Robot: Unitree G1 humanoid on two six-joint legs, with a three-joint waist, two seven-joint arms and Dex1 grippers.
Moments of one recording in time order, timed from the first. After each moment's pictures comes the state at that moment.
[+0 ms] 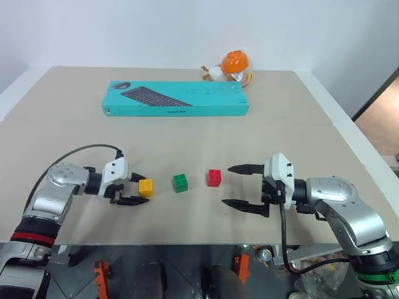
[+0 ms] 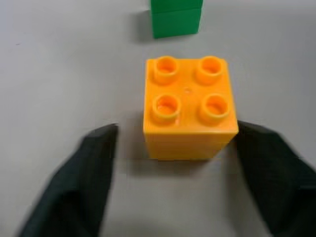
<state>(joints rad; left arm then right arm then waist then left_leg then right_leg) -0.46 0.75 -0.11 0.29 -0.19 0.04 -1.38 -0.26 -0.74 0.04 -0.37 0.45 0.39 1.05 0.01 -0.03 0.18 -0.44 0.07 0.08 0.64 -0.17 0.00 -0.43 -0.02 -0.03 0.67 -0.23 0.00</state>
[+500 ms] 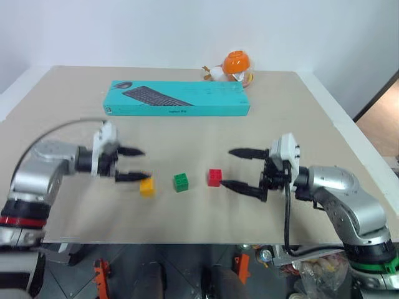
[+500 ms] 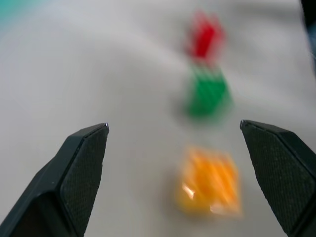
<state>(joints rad) -0.68 0.76 0.01 0.17 -0.40 0.51 -1.25 -0.40 -0.67 -0.02 -0.32 0.56 0.48 0.96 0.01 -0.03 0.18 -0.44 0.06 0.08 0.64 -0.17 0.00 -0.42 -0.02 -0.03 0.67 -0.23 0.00</state>
